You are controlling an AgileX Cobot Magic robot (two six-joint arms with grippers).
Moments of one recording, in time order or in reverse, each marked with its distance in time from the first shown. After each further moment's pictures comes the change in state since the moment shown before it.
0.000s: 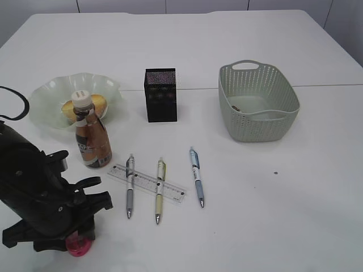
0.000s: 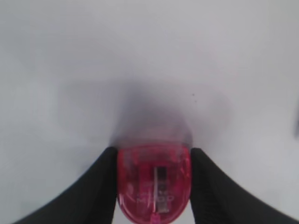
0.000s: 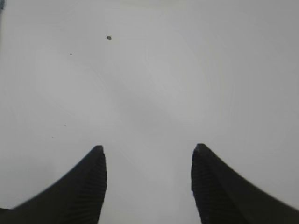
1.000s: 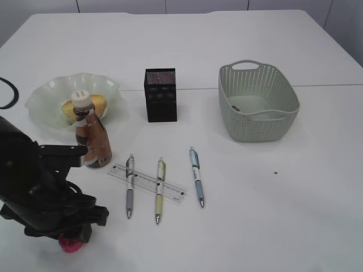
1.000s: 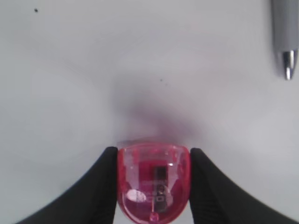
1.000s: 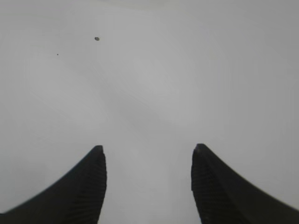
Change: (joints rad) left arm 0.000 -0.038 -0.014 0.002 0.058 0.439; right arm 0.000 0.000 0.000 -0.044 0.000 0.000
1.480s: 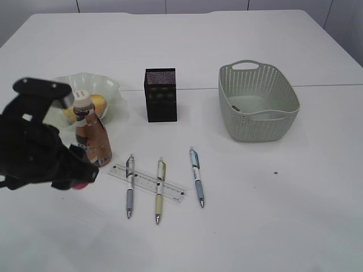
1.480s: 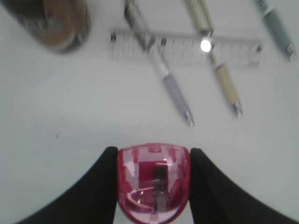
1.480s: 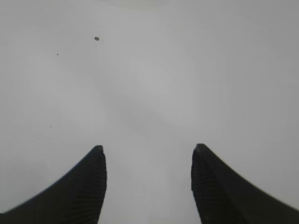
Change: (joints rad) left arm 0.000 -0.310 0.000 0.002 -0.067 0.316; right arm 0.000 0.000 0.000 -0.001 0.000 0.000
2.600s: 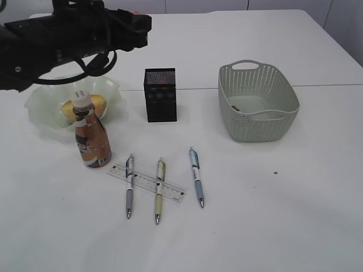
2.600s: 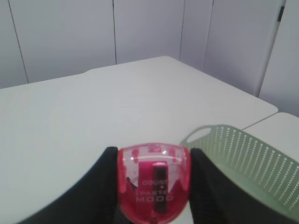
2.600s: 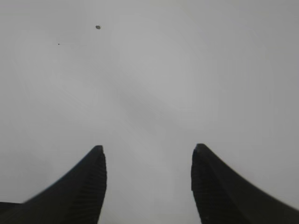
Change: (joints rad) left arm 0.130 0.306 -0.363 0.175 -0.854 0.025; right arm 0.000 0.000 0.000 0.016 0.030 0.011
